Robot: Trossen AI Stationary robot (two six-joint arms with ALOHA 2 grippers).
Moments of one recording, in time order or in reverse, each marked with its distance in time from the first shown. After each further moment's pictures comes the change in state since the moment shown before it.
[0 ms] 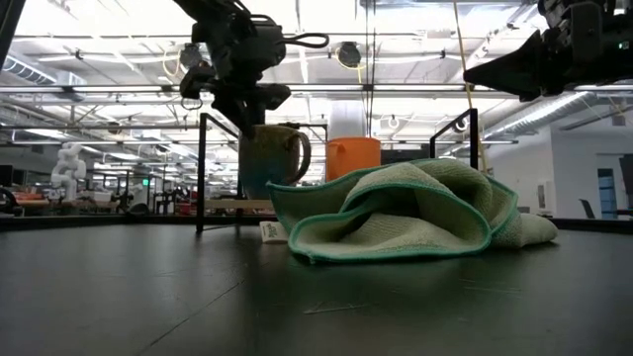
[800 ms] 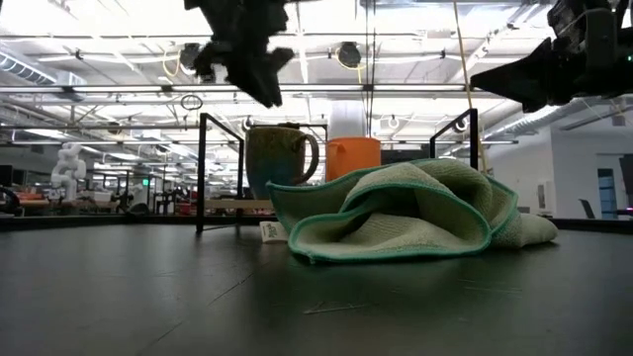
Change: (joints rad) left arm -0.135 -0.120 0.000 0.162 -0.235 -0.222; right arm 0.000 -0.001 -0.069 0.160 -0.047 -0.001
